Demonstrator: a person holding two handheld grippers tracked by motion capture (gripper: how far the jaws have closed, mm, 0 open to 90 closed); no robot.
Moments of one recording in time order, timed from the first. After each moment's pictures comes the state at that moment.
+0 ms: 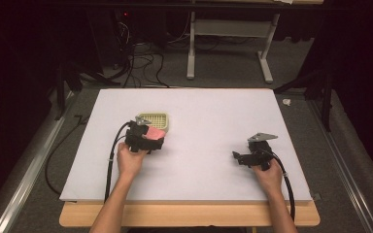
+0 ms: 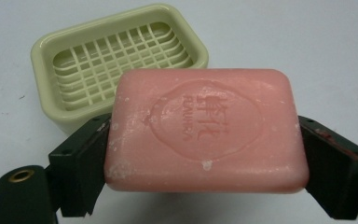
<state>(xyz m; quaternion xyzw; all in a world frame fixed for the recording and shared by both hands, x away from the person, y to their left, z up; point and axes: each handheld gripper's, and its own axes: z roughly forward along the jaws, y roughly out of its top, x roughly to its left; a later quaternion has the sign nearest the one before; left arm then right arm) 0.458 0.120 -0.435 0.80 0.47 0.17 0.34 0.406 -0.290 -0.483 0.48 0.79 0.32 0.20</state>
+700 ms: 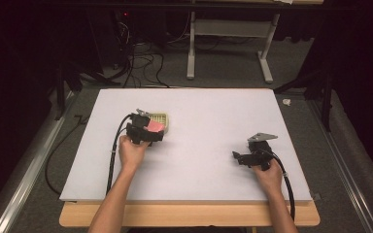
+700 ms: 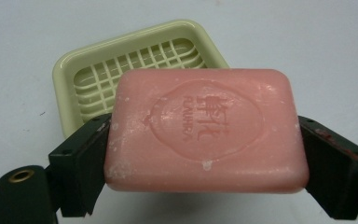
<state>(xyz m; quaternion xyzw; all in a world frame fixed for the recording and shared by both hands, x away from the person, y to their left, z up) 0.484 0.114 -0.429 0.79 0.49 0.18 0.32 0.405 -0.290 -0.483 0.48 0.79 0.32 0.20</state>
